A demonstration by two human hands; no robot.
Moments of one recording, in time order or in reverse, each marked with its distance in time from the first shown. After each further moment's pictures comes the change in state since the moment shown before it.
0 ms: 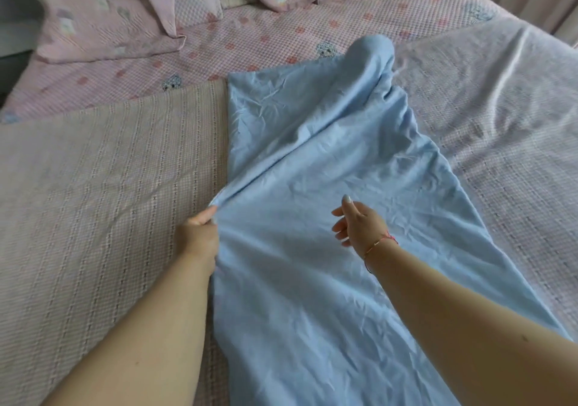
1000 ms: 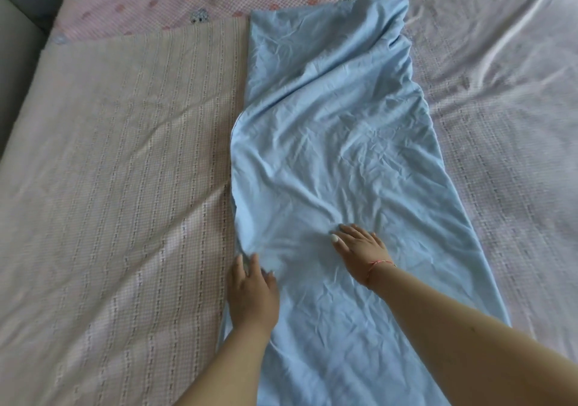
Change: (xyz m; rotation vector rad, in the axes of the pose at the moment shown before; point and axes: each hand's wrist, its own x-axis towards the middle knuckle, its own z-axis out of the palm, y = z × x) left_hand -0.295 -0.124 -0.044 0.987 -0.099 0.120; right_hand -0.163 0.107 -0.070 -1.058 -0.424 -0.146
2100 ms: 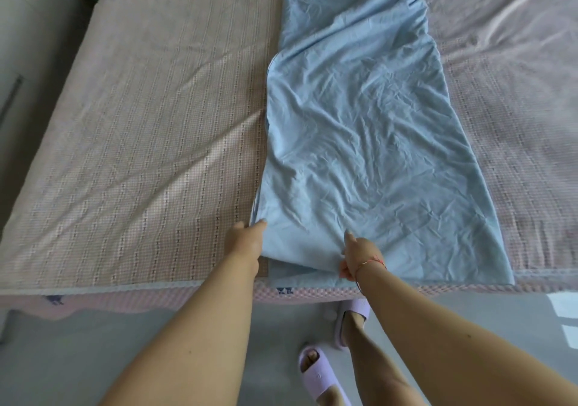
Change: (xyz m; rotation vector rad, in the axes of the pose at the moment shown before) left_hand -0.102 -0.095 -0.025 -0.987 -0.089 -0.530; right_hand -0.154 -0.039 0.138 0.719 0.021 0.522
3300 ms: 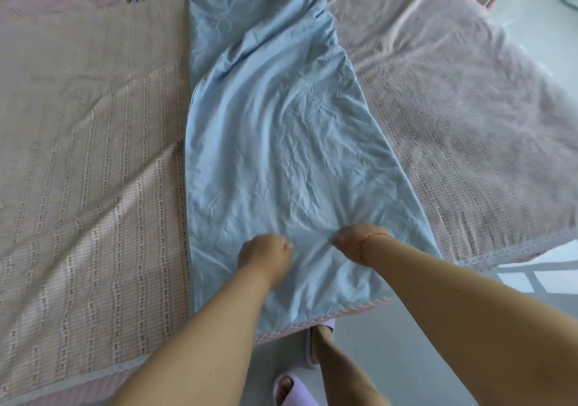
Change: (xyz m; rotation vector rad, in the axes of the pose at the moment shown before) left_hand -0.025 0.029 0.131 1.335 -0.383 0.791; right_hand 0.031 -0.021 -0.134 -0.948 0.000 -0.200
